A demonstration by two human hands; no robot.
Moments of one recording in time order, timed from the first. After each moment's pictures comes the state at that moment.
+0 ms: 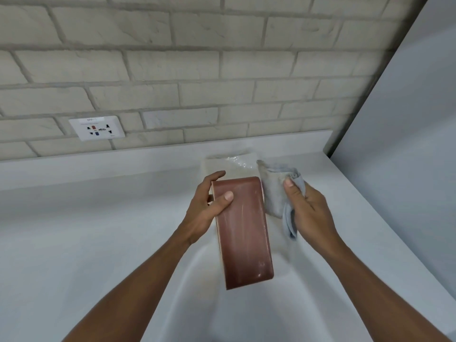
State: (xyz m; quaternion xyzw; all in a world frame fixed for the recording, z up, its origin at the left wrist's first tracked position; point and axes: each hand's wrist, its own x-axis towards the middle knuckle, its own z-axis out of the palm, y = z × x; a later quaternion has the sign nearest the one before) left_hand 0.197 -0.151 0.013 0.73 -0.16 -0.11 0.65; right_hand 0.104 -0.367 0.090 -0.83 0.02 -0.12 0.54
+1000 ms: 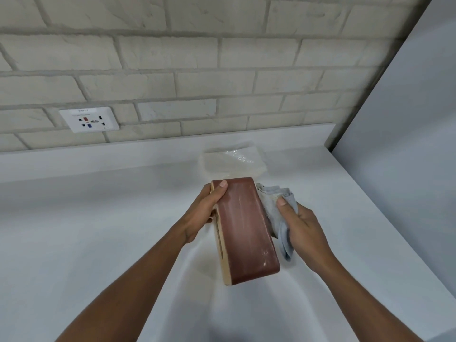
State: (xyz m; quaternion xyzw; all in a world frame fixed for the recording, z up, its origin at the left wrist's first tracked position) left_hand 0.201 -0.161 0.015 0.73 -0.03 -0.27 0.63; right_hand 0.094 -0.365 0.051 -0.80 0.17 -0.05 0.58
